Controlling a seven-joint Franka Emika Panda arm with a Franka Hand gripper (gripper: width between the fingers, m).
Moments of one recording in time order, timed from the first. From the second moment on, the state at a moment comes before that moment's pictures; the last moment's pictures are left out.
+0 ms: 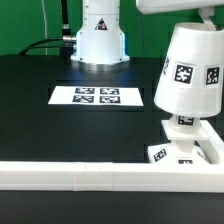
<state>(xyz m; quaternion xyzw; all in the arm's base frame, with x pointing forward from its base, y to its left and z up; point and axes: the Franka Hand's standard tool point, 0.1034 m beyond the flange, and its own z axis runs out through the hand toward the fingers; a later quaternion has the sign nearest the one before) 0.642 0.111 0.179 -0.99 0.06 0.04 0.08</state>
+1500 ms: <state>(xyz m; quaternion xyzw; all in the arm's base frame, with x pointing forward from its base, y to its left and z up) 0.632 0.101 0.175 -0.99 0.07 0.04 0.07</state>
